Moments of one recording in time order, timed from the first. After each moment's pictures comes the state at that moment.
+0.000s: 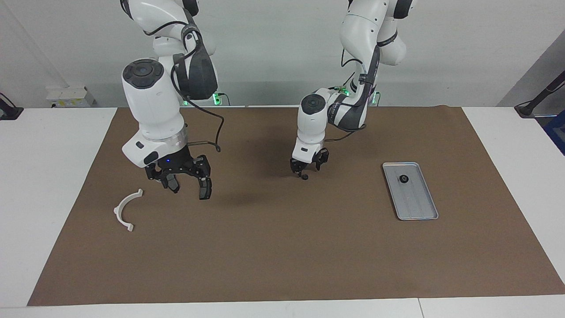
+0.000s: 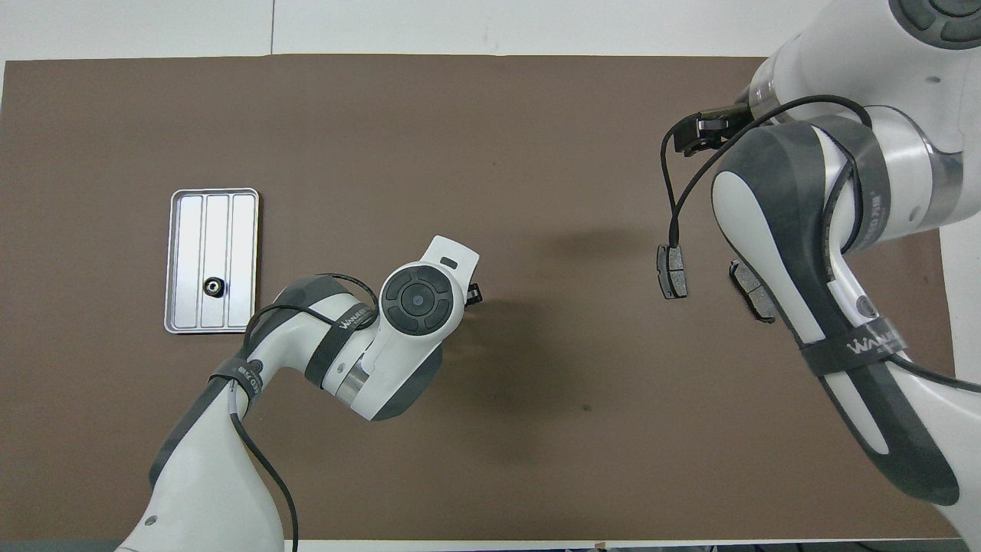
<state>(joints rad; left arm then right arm) -0.68 0.30 0.01 -2.05 0.07 2.36 -0.98 0.14 0.35 0.04 -1.40 -0.08 1.85 0.14</state>
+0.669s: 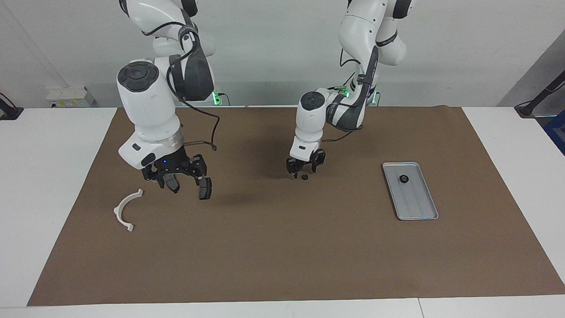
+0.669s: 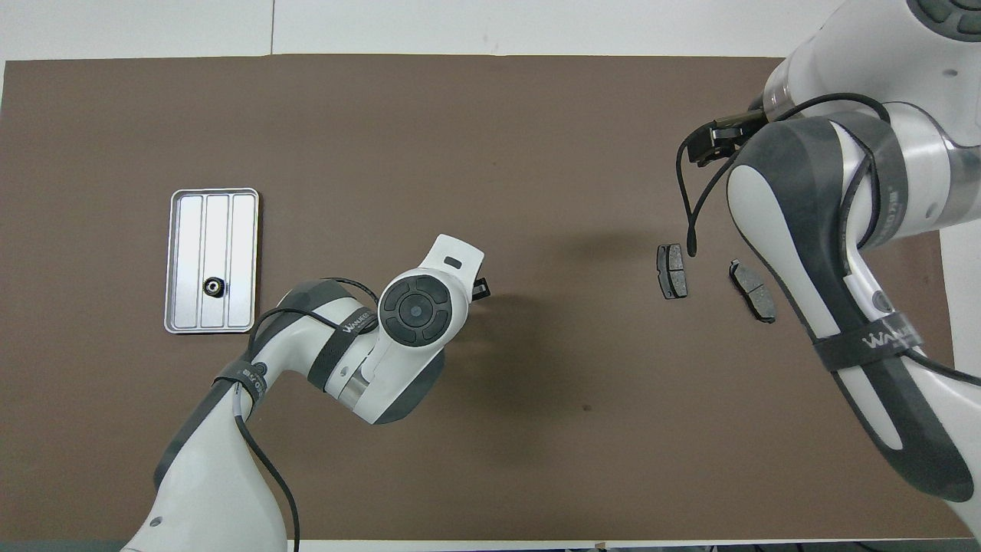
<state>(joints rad) -0.69 0.30 0.02 -2.05 0.07 2.45 -1.00 0.12 0.35 0.04 -1.40 -0.08 1.79 0.07</state>
